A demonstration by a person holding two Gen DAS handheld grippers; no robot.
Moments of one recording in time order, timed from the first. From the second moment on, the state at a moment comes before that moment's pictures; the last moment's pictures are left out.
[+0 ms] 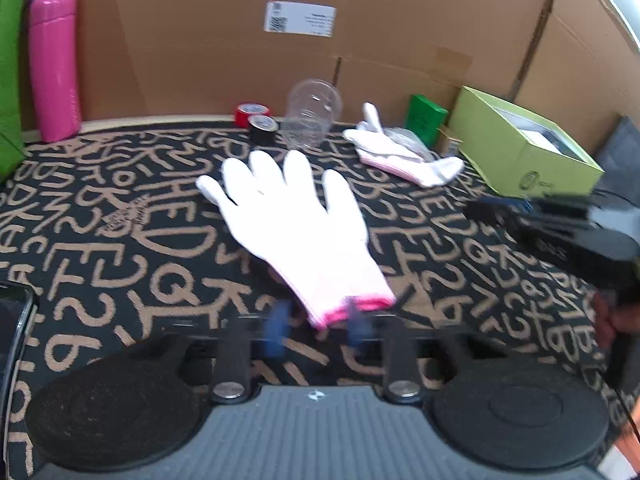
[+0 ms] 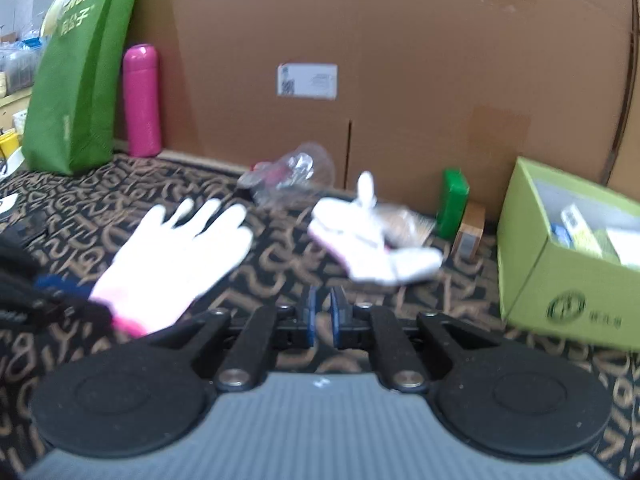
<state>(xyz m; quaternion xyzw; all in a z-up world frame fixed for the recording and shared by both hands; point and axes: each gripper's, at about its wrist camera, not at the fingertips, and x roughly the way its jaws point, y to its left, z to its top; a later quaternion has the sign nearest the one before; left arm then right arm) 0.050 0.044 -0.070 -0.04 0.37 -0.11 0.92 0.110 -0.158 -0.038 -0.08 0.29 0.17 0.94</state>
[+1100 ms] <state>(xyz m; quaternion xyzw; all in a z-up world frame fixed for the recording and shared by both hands) 0.120 -0.007 -0.073 0.01 0.35 -0.12 0.93 0.221 -0.203 -0.052 0.05 0.29 0.07 0.95</state>
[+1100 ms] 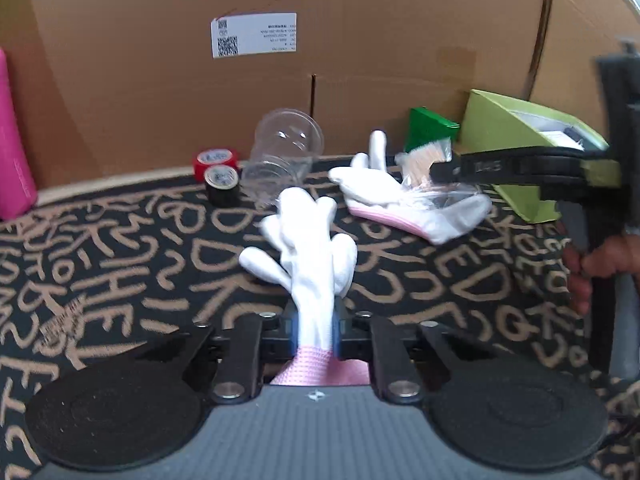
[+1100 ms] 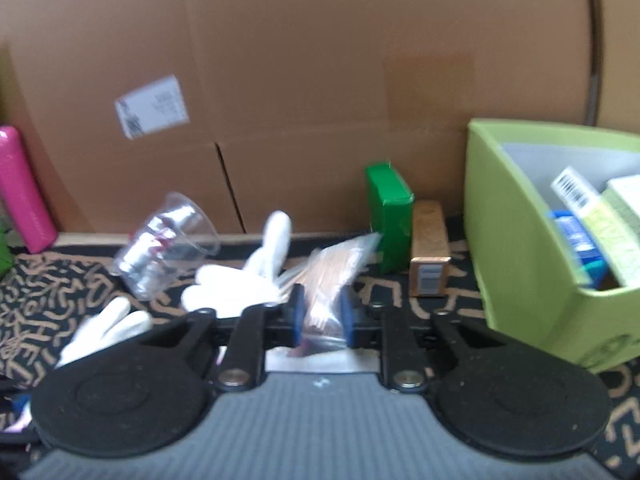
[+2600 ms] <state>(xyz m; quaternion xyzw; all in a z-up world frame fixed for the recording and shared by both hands) 0.148 -0.158 0.060 -0.03 0.25 -0.26 0.93 0.108 -0.337 0.080 0.04 0.17 0.01 0.98</state>
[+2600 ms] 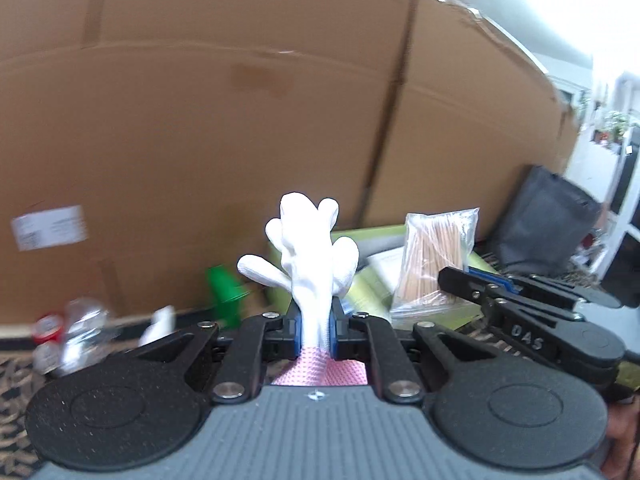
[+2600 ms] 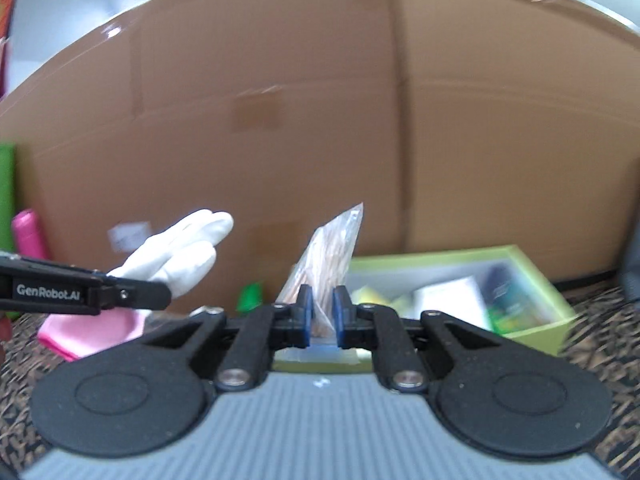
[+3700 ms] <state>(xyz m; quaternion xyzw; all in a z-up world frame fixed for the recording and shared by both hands) 0.228 -0.250 0.015 -0.06 0.29 -0.25 0.92 0.156 -0.462 0.034 0.05 0.19 -0.06 0.98</state>
